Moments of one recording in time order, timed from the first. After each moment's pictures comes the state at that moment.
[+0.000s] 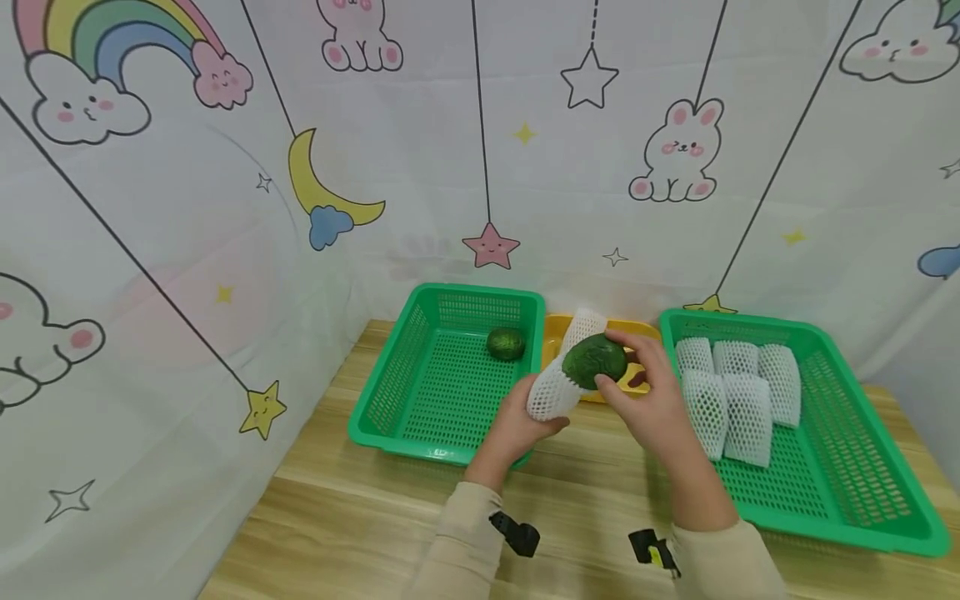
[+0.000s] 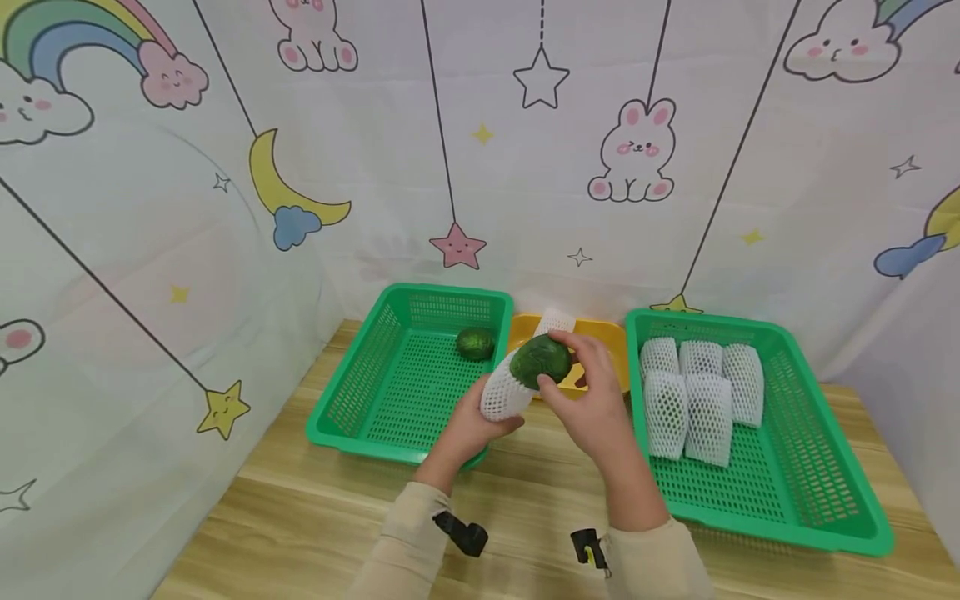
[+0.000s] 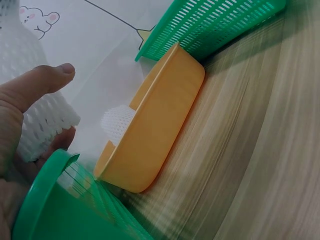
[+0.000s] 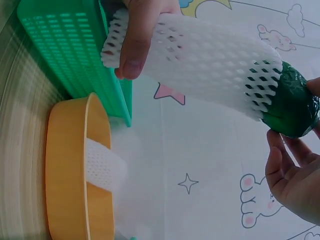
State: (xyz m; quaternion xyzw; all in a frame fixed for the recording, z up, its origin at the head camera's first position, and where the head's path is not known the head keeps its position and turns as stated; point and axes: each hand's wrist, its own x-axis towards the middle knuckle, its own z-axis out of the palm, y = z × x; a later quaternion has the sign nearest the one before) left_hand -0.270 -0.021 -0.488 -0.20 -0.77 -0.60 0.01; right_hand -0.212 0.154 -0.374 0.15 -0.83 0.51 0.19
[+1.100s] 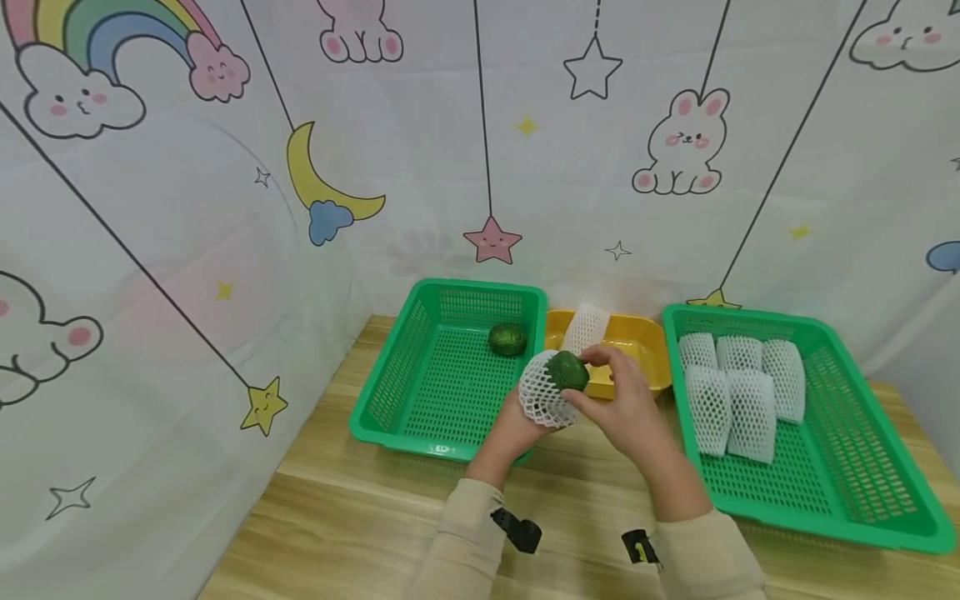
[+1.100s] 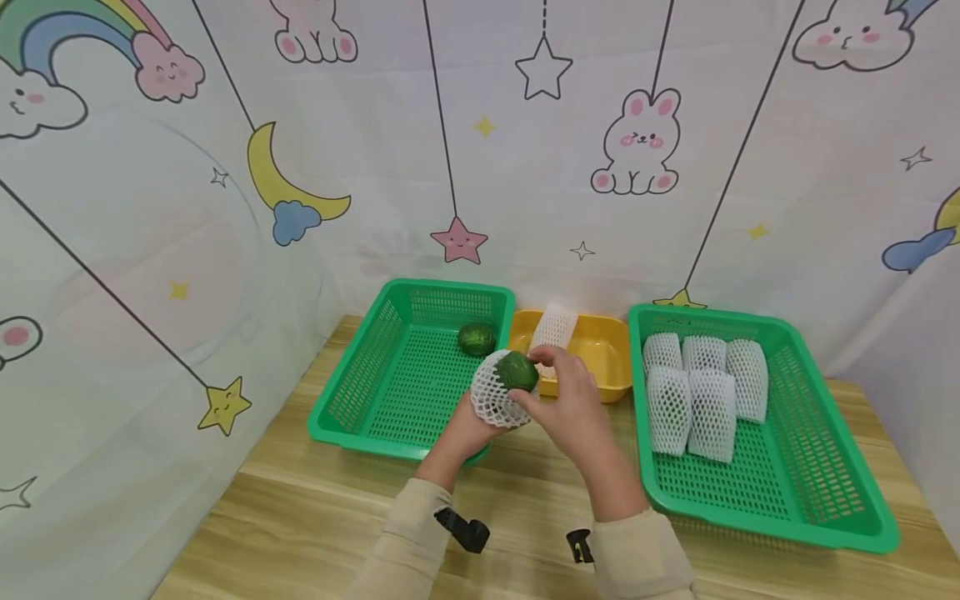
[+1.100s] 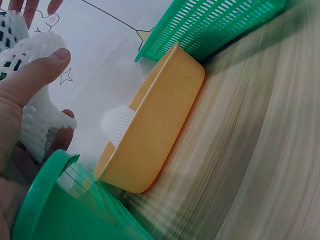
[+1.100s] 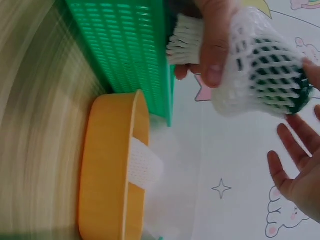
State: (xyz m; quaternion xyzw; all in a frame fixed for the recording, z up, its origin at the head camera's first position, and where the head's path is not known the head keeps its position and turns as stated) left_hand -0.269 -0.022 -0.487 -0.22 -0.78 -0.58 0.00; right_hand -0.229 0.141 -0.405 0.18 -0.89 0.39 0.17
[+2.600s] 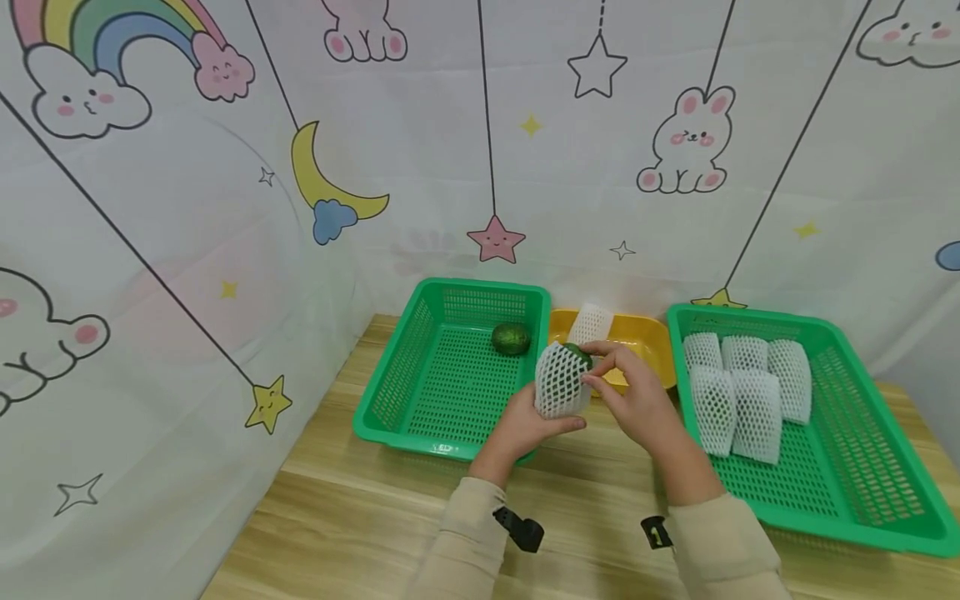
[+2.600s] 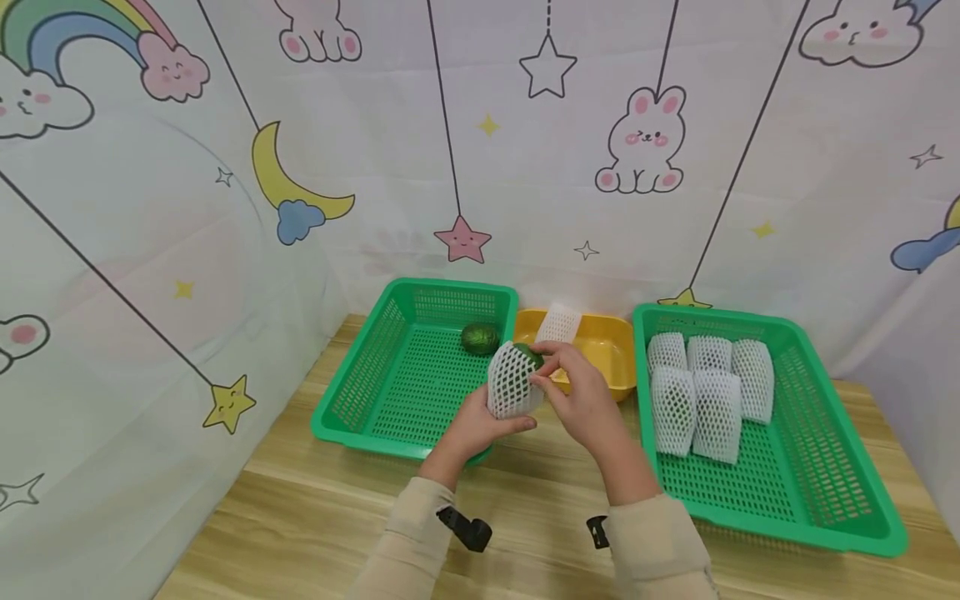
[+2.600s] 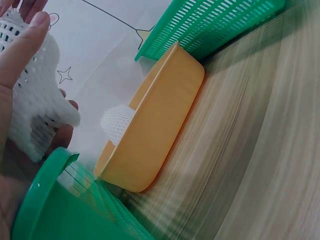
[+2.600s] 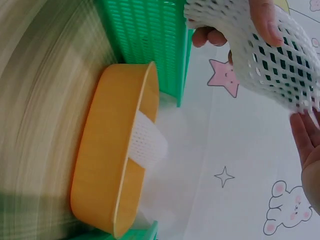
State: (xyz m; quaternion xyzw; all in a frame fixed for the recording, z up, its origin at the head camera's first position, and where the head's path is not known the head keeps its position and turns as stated) left_hand -0.266 -0.019 -0.486 -0.19 -0.75 -0.64 -0.07; right_hand -0.244 0.154 -0.409 0.29 -0.84 0.40 0.25
